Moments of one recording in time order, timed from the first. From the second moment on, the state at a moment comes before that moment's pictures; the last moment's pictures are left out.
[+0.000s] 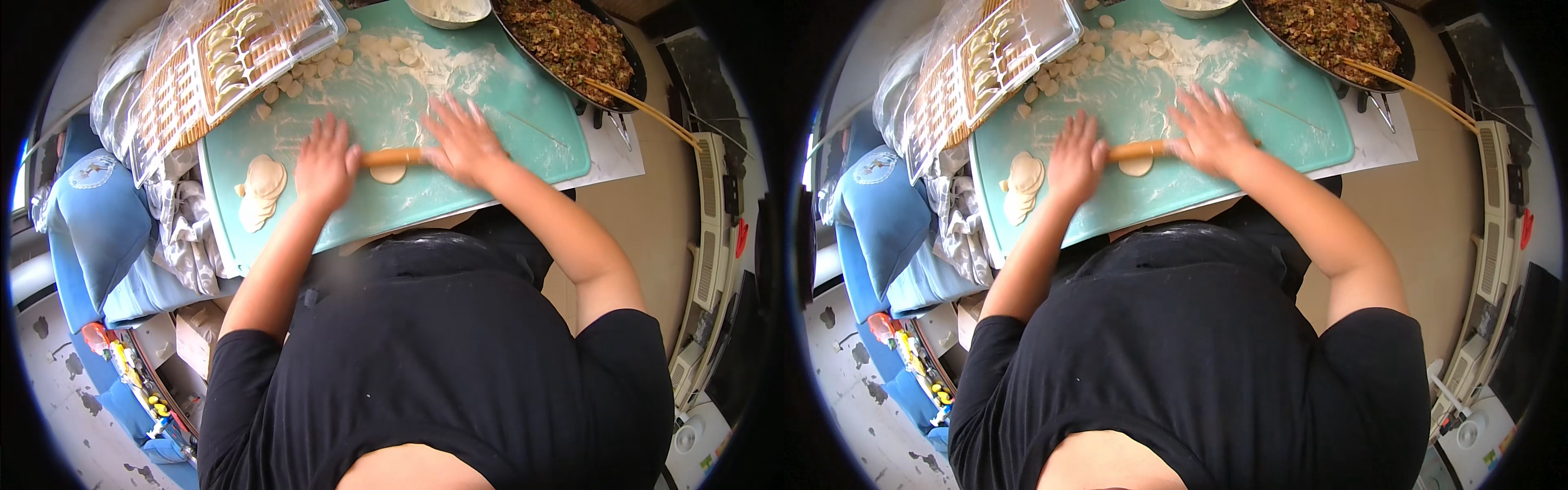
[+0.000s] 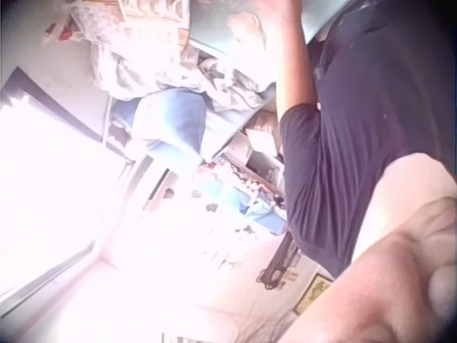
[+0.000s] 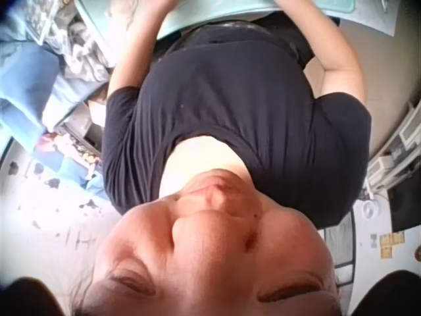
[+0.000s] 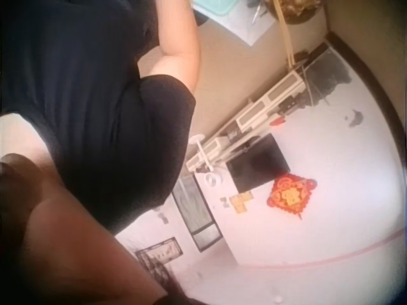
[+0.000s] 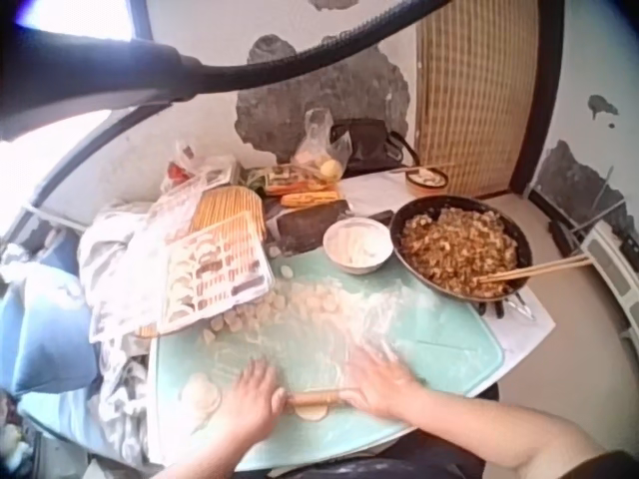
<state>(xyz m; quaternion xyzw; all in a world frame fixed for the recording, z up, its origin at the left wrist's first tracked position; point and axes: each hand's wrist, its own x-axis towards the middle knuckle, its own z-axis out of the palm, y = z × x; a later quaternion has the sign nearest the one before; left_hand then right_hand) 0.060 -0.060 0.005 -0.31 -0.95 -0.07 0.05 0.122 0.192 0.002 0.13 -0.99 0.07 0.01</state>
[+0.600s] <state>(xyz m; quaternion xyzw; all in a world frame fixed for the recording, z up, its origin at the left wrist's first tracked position) 0.051 -0.034 0.026 -0.41 -0.83 -0.37 -0.05 0.184 0.197 -0.006 0.25 -0.92 0.23 0.19</state>
